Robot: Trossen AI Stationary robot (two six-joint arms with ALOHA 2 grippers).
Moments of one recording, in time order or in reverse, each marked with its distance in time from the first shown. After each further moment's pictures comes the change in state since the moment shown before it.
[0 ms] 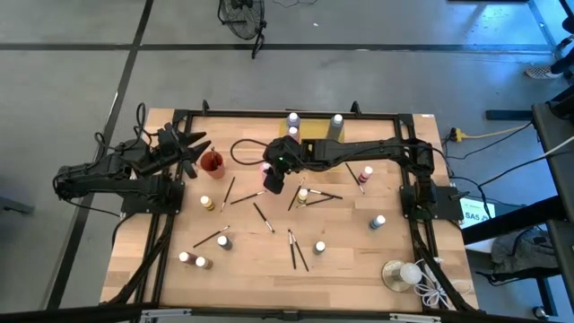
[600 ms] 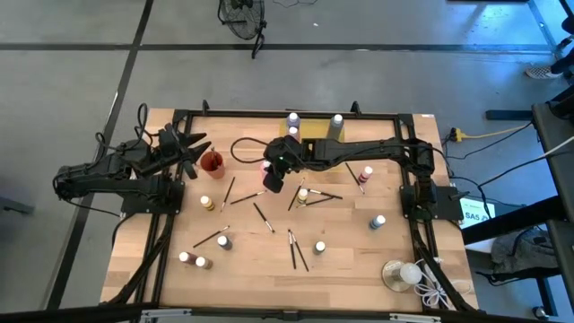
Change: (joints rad) left arm 0.000 0.000 0.000 -0.022 0.000 0.000; right arm 0.000 0.000 0.001 -0.008 0.004 0.039
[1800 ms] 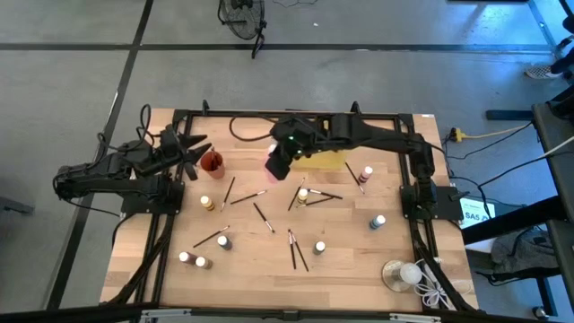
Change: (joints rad) left arm 0.000 0.000 0.000 -0.042 0.008 0.002; right arm 0.036 -0.001 0.624 -0.633 0.032 0.184
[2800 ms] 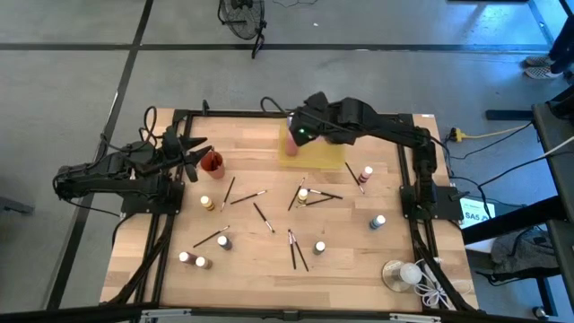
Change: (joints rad) left arm 0.000 0.000 0.000 -0.069 0.000 -0.002; right arm -0.065 -0.027 0.043 -0.433 0.558 0.361
